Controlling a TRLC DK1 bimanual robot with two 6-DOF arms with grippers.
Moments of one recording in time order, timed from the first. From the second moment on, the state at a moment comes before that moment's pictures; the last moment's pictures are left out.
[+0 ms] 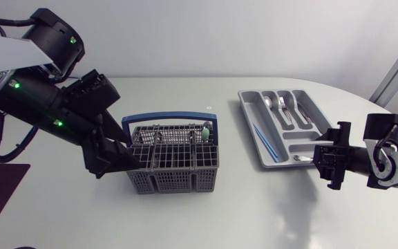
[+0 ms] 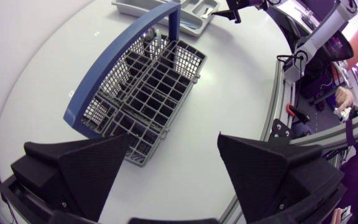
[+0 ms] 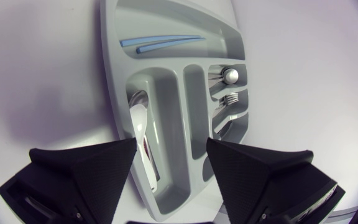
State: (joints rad) left arm -0.37 1.34 1.18 -1.02 0.38 0.56; right arm -0.23 1.56 0.52 0.29 -0.17 -1.61
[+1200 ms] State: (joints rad) left arm -0.34 1.33 0.86 -0.83 0.35 0.60; right arm 0.44 1.54 0.95 -0.10 -0.25 -0.72
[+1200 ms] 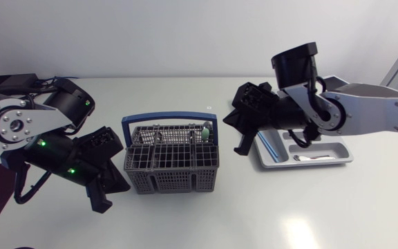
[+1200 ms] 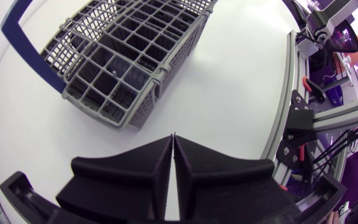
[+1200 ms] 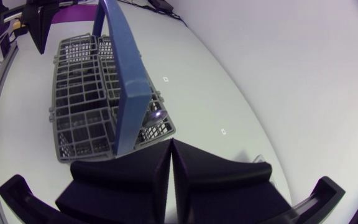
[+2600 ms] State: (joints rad) left arm -0.16 1.53 0.98 -0.62 0.32 0.66; right arm 0.43 1.39 0.90 -0.21 -0.39 -0.68
